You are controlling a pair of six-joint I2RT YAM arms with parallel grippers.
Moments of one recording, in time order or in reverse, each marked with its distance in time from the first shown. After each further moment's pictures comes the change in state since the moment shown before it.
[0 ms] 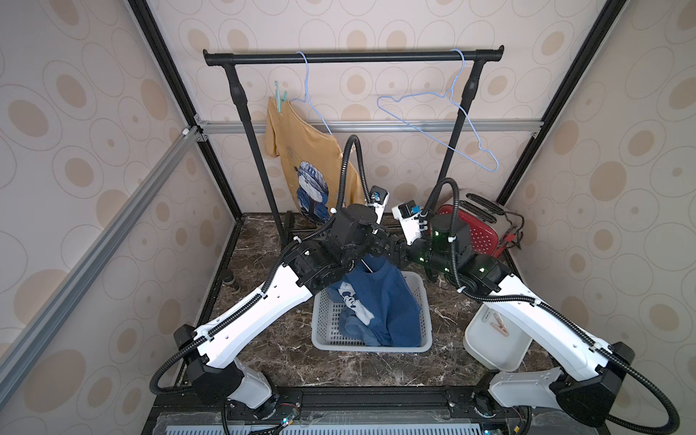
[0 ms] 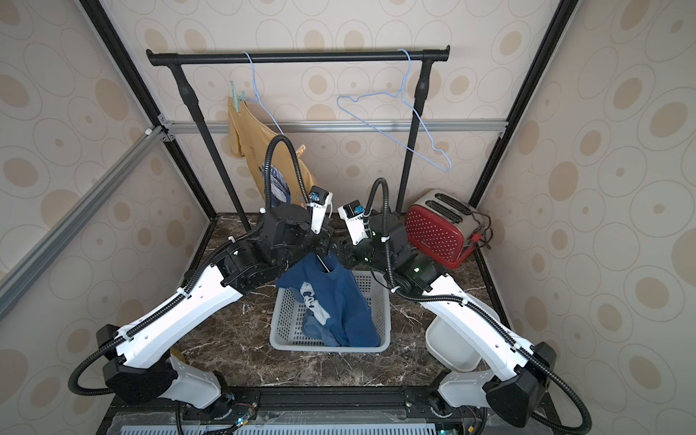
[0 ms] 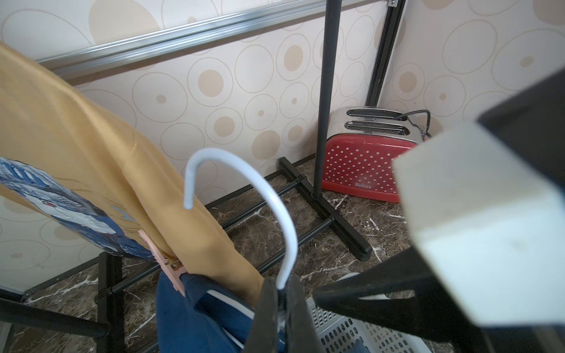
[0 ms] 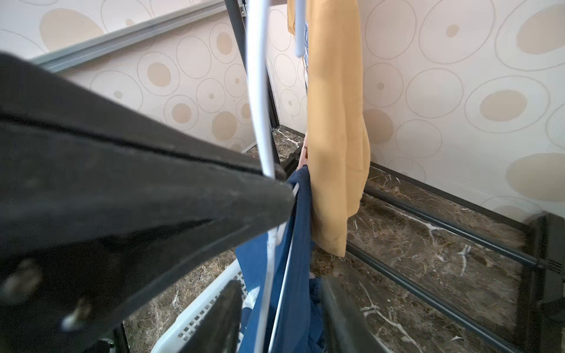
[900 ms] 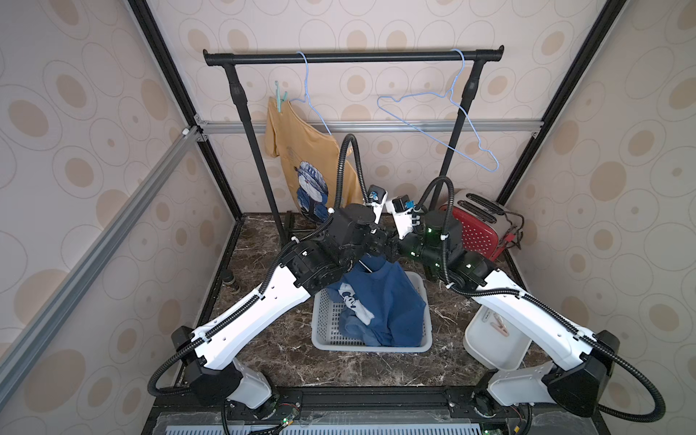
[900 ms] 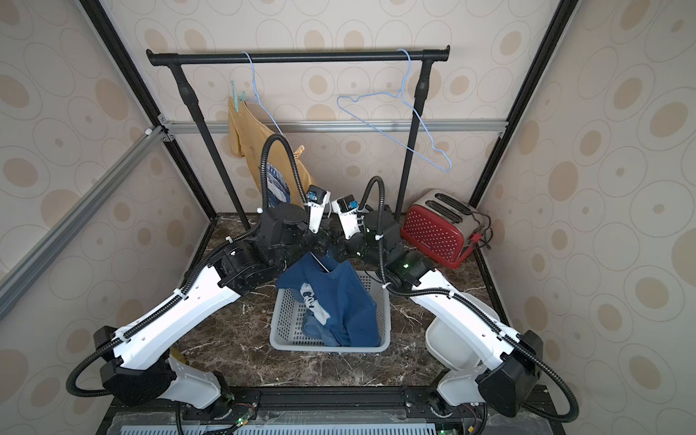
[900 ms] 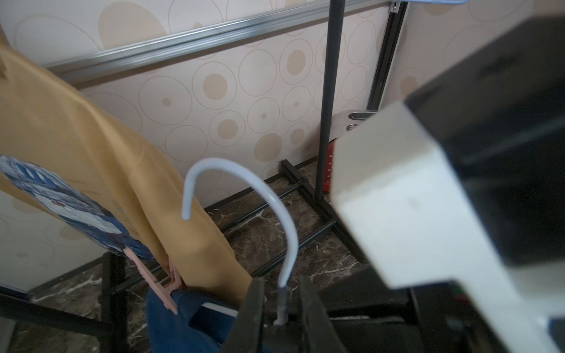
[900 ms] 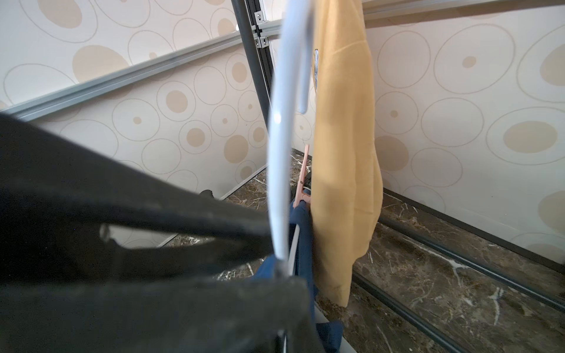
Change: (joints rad) left arm 0.000 -0.016 0.000 -0.001 -0.007 -0.008; right arm 0.000 0.060 0.000 0.147 -0.033 0.012
